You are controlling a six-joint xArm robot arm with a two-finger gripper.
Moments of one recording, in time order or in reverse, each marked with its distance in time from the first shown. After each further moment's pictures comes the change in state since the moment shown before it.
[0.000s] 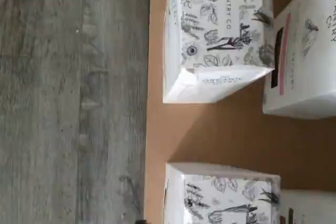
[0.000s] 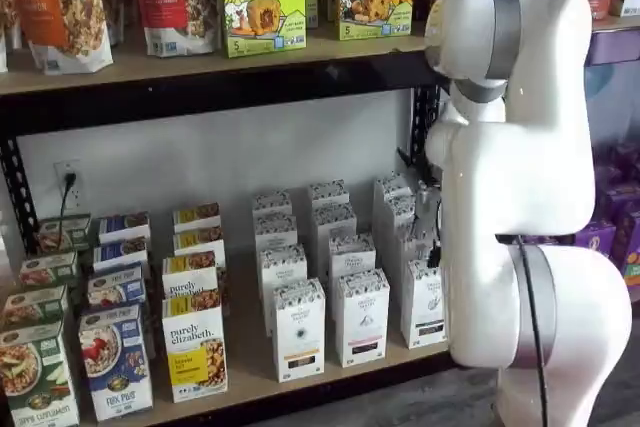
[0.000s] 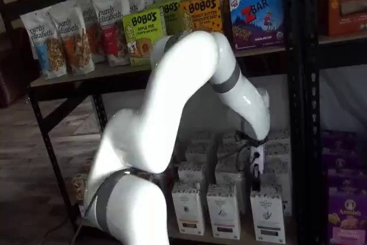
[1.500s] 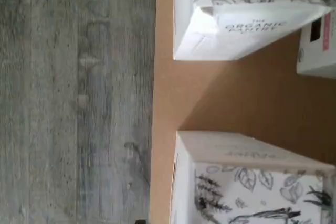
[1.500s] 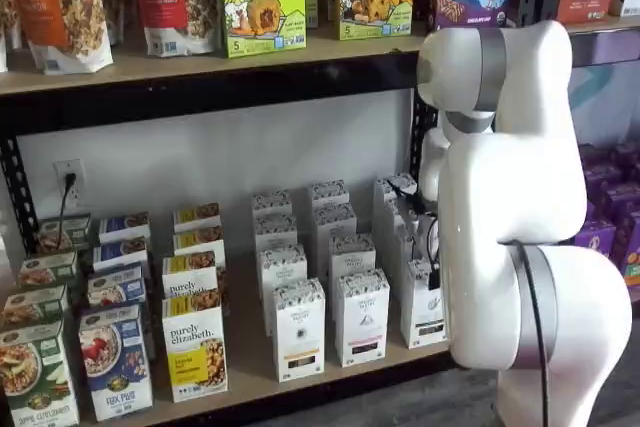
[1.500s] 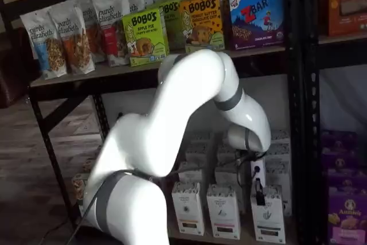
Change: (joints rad) arm 0.015 0.171 -0.118 -0.308 -0.066 0.273
